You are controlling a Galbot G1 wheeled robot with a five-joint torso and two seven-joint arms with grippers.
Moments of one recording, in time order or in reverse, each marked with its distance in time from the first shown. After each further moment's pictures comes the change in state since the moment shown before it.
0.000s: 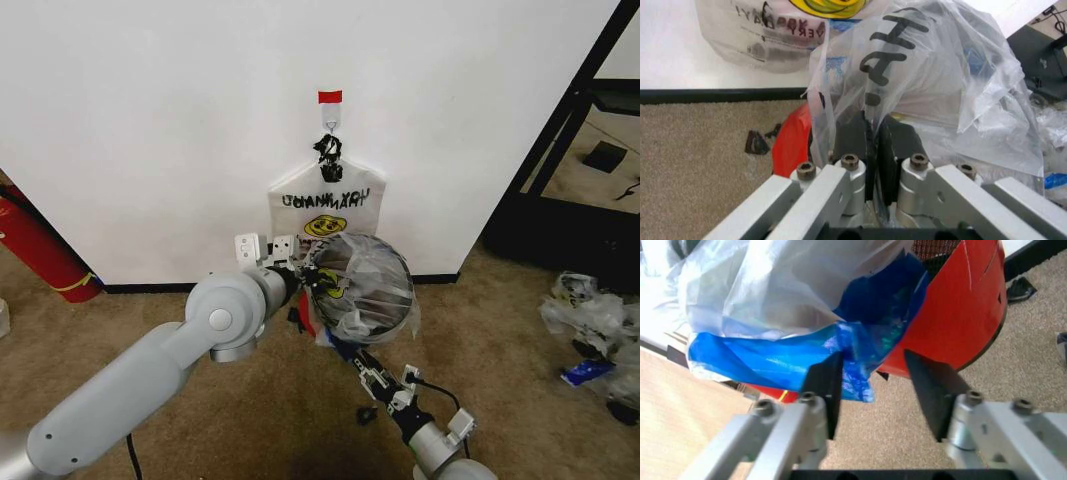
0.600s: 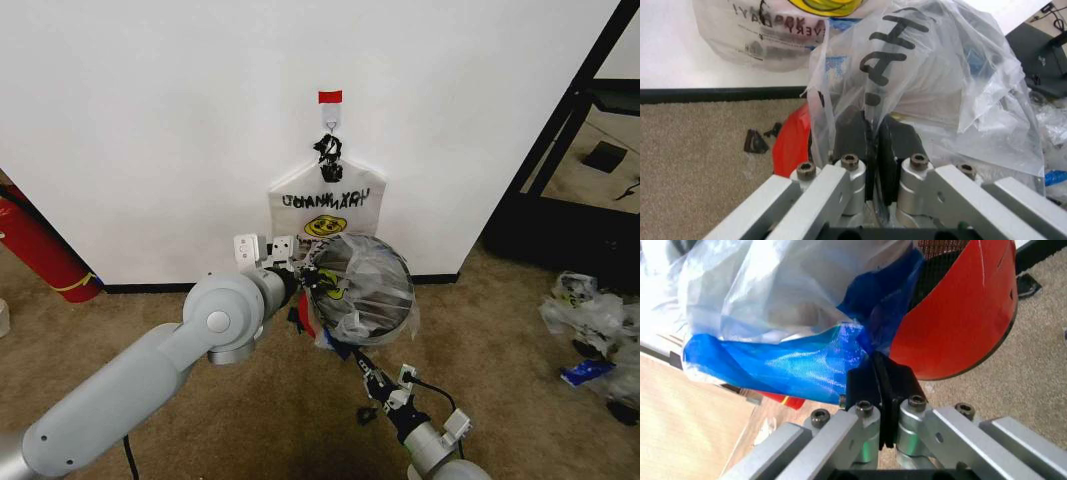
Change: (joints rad) left arm 0.000 0.003 0.005 -0.006 -0.002 0.000 -0.001; right arm -0.013 0.024 -0.008 0.007 -0.015 0.003 0.009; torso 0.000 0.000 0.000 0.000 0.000
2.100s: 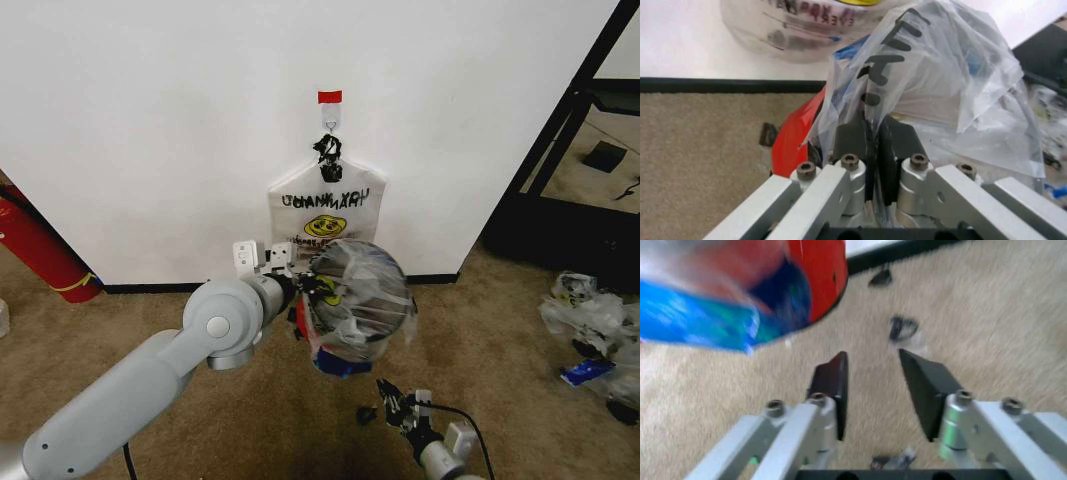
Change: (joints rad) left arm 0.067 -0.012 -0.026 0.028 0.077 0.003 0.007; right arm -0.091 -0.038 0.078 -0.008 -0.400 -0.034 0.229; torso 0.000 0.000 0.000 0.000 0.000
